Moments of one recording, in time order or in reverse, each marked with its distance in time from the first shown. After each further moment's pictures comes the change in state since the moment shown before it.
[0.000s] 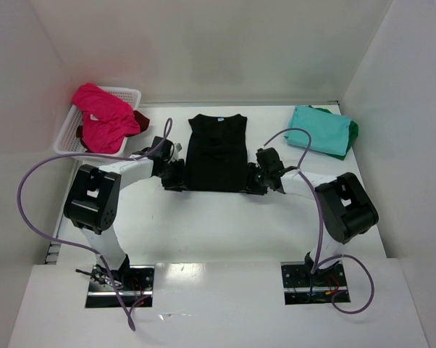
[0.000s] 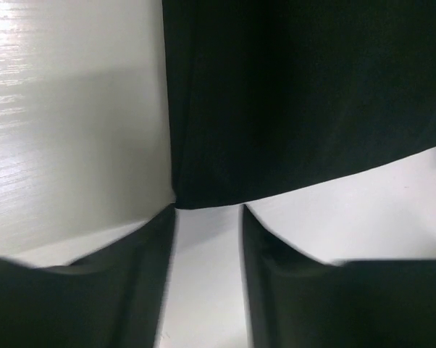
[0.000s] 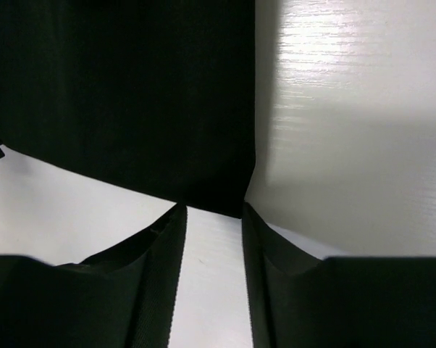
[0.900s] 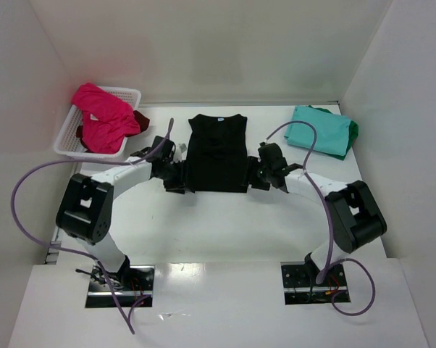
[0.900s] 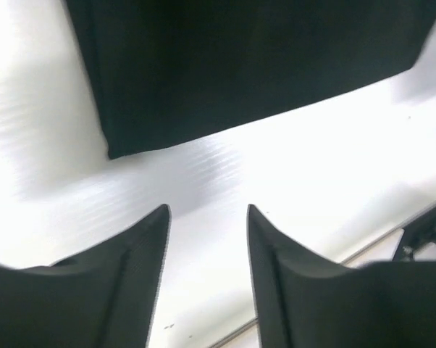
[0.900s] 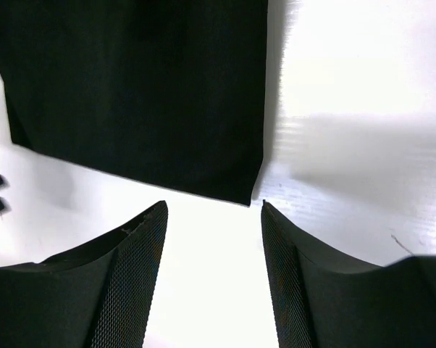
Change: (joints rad) left arm -0.043 -0.107 -0.011 -0.081 0.073 0.019; right arm 0.000 -0.093 0.028 -0.064 0.067 -0.028
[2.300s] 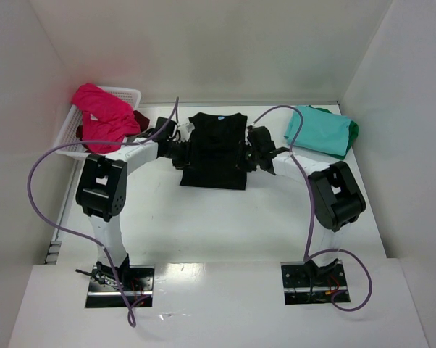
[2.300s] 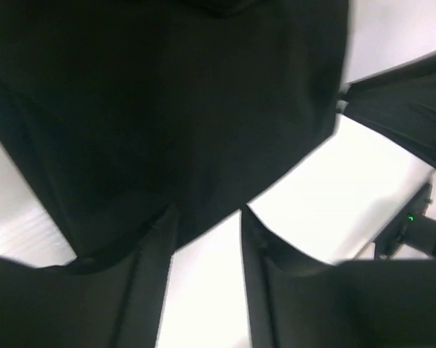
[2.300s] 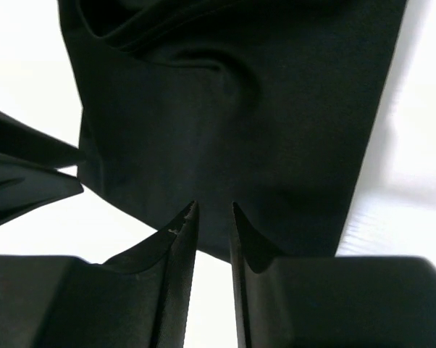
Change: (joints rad) left arm 0.058 0.252 0.305 0.067 0.208 0.108; right arm 0.006 0.223 0.266 0.055 -0.092 -0.003
